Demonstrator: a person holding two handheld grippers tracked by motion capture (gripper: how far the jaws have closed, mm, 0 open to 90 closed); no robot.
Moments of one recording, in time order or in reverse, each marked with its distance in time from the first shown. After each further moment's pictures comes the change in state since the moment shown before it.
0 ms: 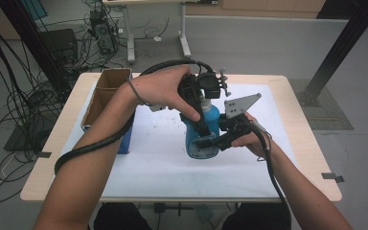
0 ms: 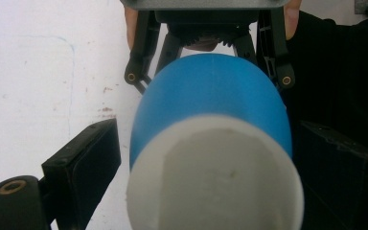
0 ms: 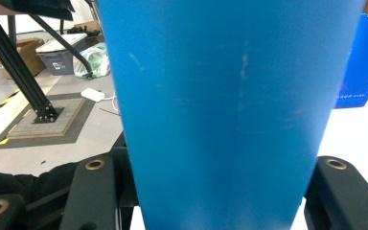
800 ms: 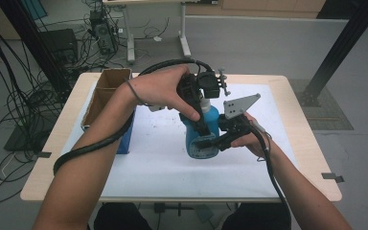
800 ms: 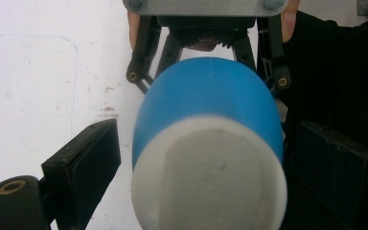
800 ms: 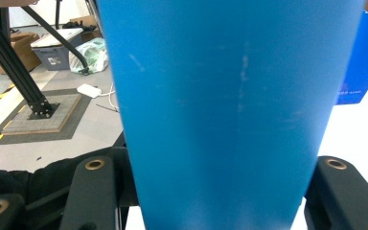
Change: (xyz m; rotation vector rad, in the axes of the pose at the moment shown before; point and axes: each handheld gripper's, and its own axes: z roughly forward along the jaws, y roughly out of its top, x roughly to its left) left arm -0.001 -0.001 -0.003 -0.006 0.008 -0.004; right arm 0.000 -0.001 0.001 0.015 -0.013 -0.008
